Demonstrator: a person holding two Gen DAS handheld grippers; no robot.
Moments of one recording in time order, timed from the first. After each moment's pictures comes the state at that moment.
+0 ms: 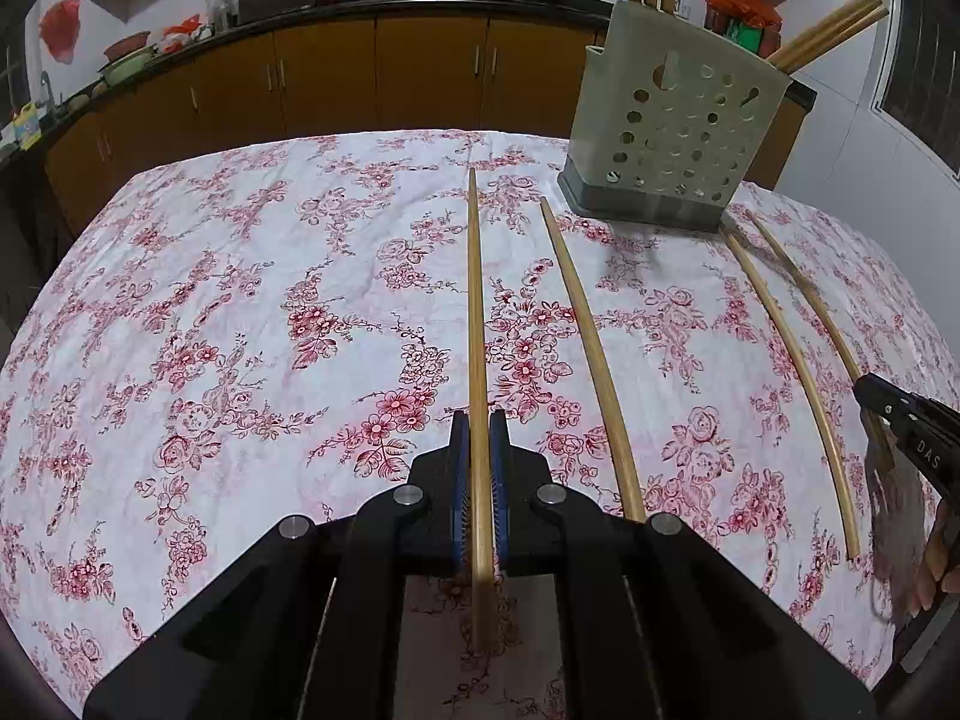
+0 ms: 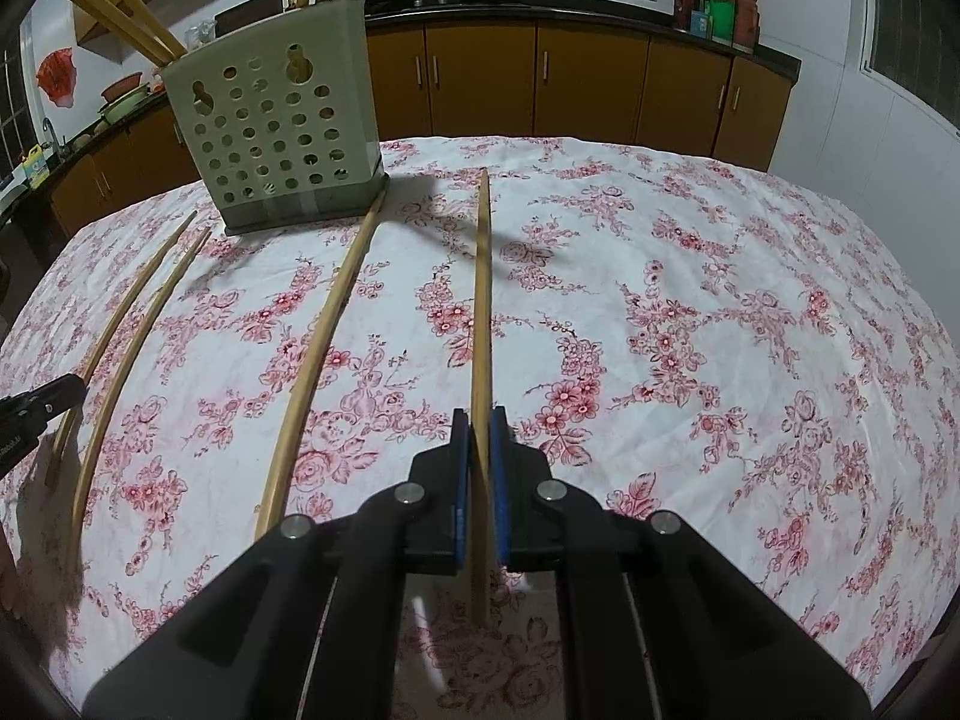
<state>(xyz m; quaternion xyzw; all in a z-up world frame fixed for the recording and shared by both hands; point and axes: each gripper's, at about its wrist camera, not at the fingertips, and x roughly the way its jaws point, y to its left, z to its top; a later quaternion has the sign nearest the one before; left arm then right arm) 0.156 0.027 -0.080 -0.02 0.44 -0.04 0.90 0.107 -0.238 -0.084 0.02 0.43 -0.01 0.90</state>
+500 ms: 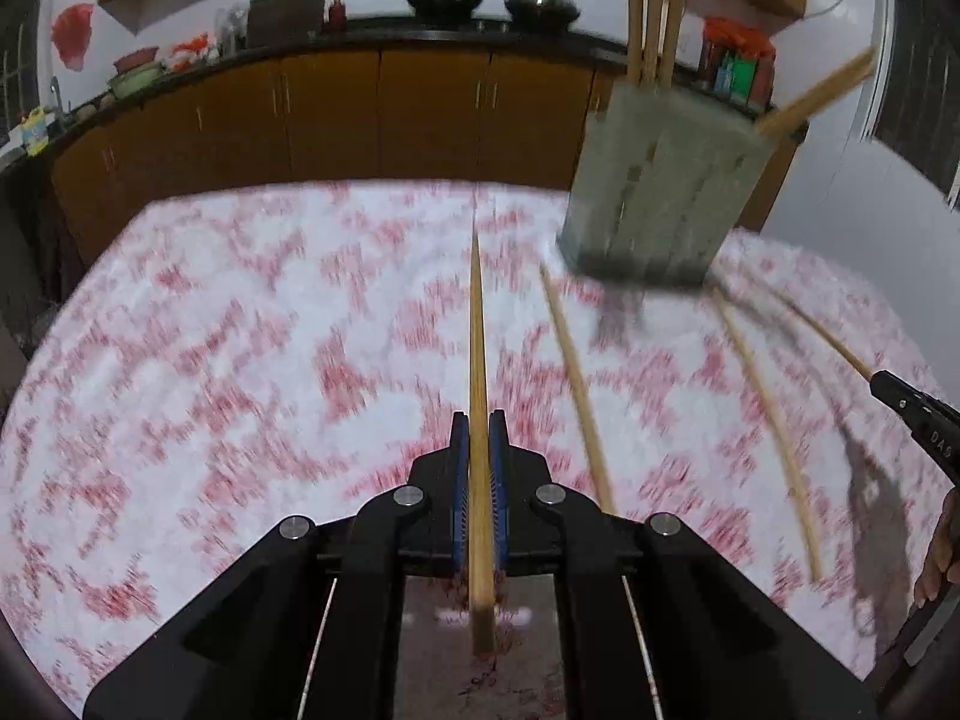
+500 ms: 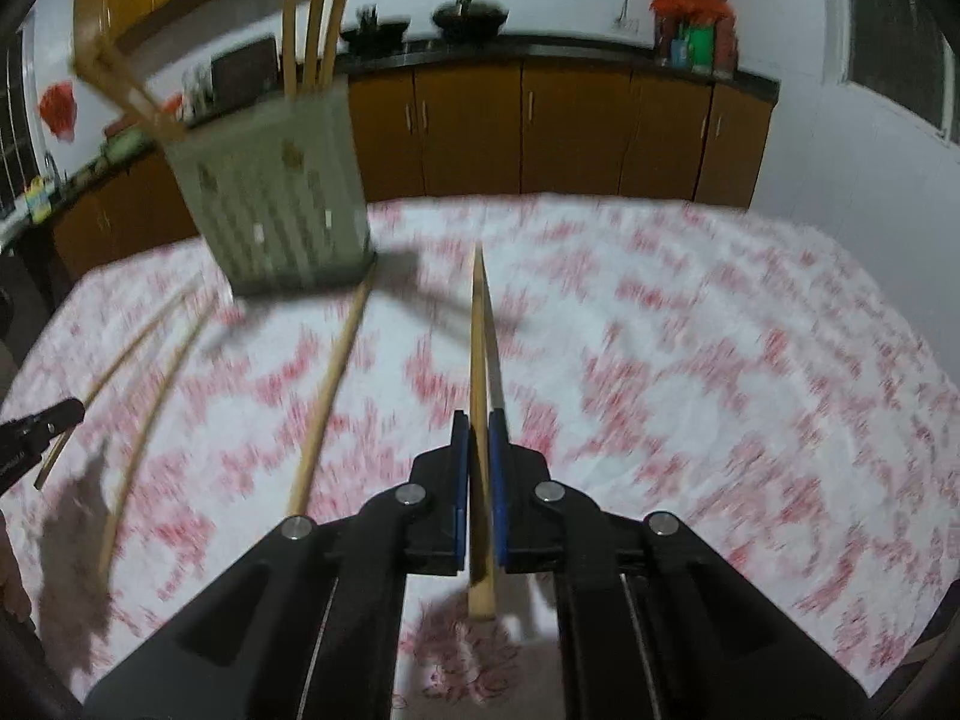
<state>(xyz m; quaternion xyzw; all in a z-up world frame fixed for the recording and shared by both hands) 0.151 0.036 -0.040 -0.03 0.39 -0.04 0.92 0.093 -0.256 -0.030 0.03 0.36 -0.02 0.93</state>
